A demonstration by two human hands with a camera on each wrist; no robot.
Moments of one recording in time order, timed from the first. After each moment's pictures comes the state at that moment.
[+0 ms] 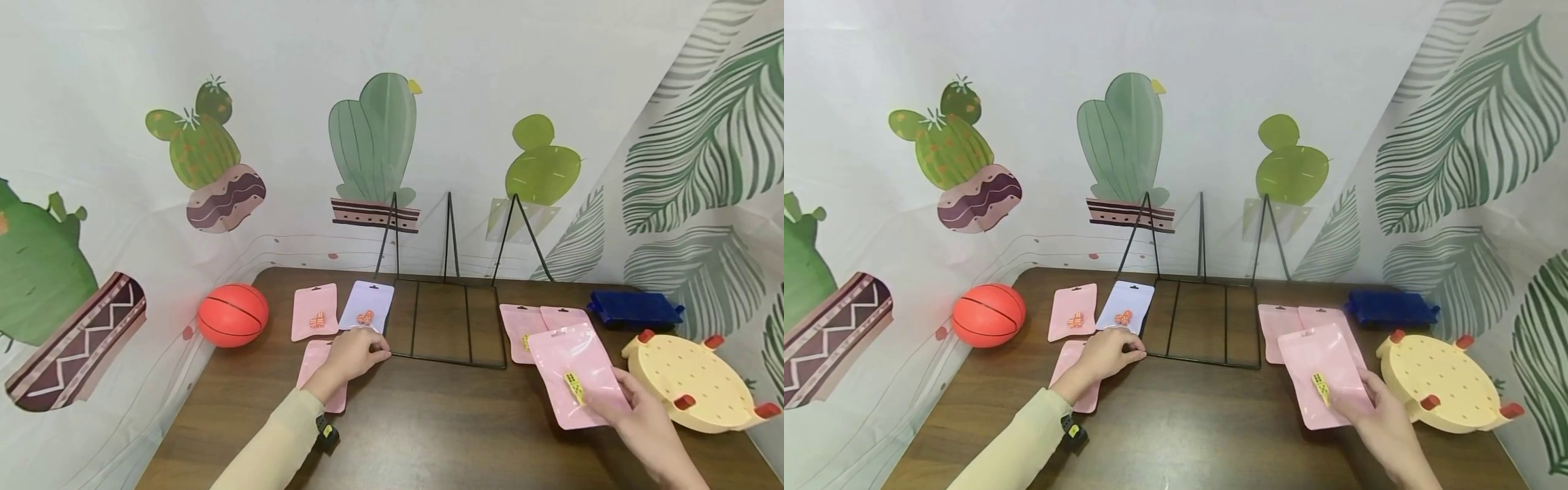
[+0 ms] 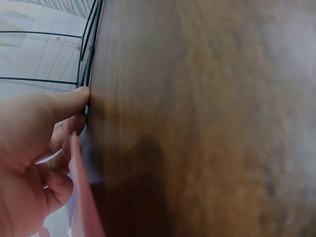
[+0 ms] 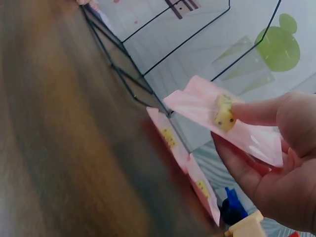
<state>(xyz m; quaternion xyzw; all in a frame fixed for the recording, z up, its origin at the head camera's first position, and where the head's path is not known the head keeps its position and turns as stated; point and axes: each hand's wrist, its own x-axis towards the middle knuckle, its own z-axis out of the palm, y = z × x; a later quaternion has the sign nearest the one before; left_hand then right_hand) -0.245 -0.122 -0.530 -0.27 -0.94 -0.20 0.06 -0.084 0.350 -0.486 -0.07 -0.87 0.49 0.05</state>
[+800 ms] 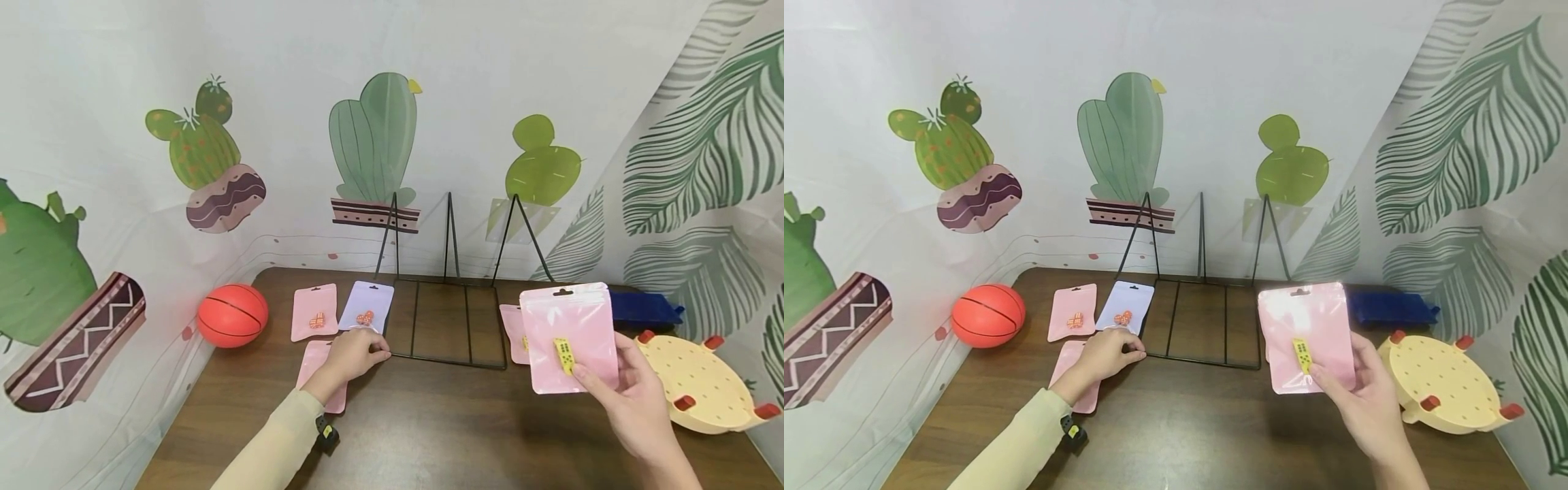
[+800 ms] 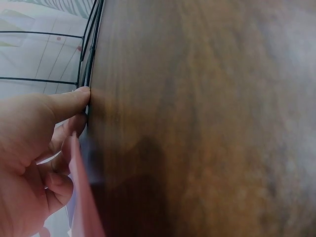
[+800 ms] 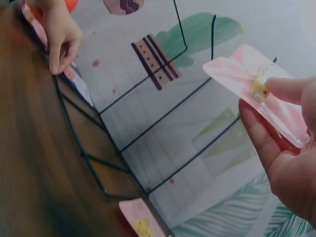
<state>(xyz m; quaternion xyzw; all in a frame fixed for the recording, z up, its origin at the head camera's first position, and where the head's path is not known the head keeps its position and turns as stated) -0.245 -0.123 -0.531 -0.27 -0.94 -0.20 0.05 -0.090 0.290 -0.427 0.06 -0.68 0.70 0.20</state>
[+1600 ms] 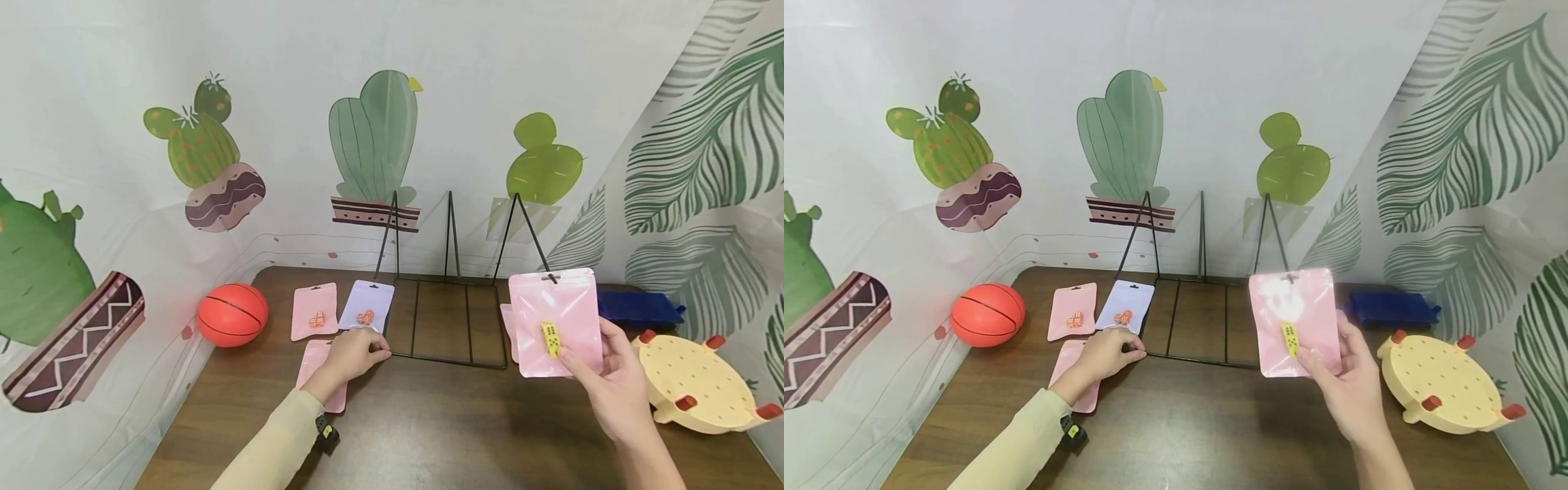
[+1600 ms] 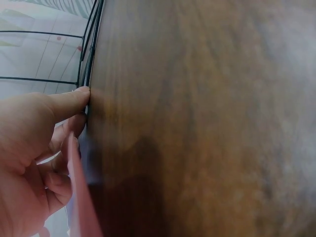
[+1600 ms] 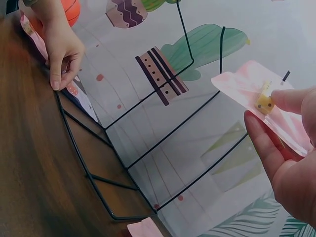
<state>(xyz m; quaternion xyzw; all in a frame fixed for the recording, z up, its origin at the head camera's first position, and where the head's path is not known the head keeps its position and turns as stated) -0.246 -0.123 -0.530 -0.27 -0.94 -0.21 0.05 -0.110 0.269 -0.421 0.07 -0.63 0.74 0.23</state>
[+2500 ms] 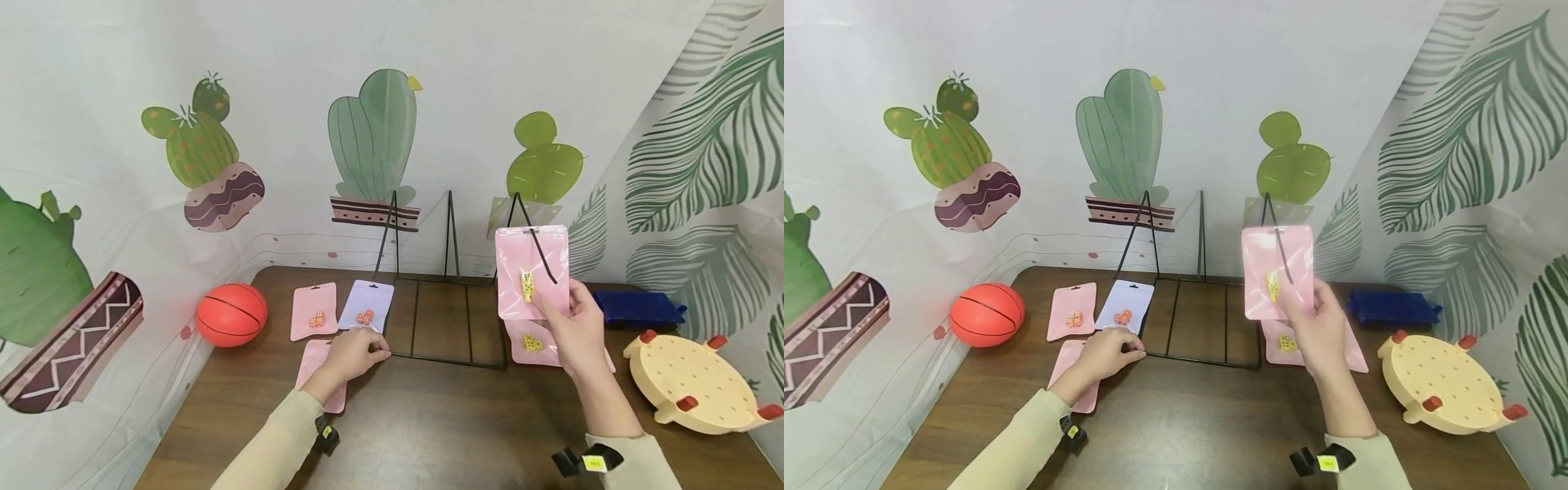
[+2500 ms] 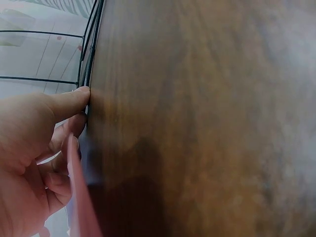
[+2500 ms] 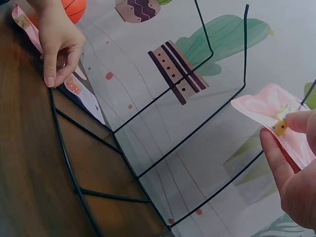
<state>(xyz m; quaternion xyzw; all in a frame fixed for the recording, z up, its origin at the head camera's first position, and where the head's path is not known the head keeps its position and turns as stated) -0.247 -0.123 -0.532 -0.26 -0.94 -0.21 0.04 -0.188 0.255 -0.413 -0.03 -0.64 0.74 0.19</state>
